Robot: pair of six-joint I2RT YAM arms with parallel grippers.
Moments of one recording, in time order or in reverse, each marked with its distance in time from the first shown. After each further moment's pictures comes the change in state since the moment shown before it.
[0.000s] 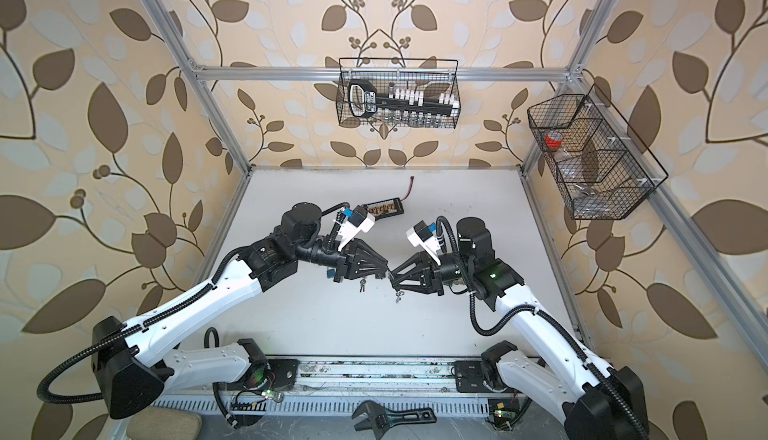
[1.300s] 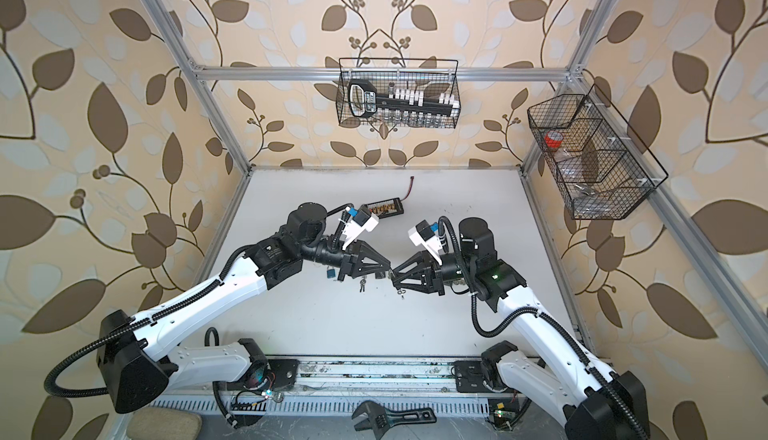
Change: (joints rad) left arm 0.000 0.028 -0.015 0.034 -0.017 -0.074; right arm -0.005 -0.021 0.001 -0.004 0.034 0.000
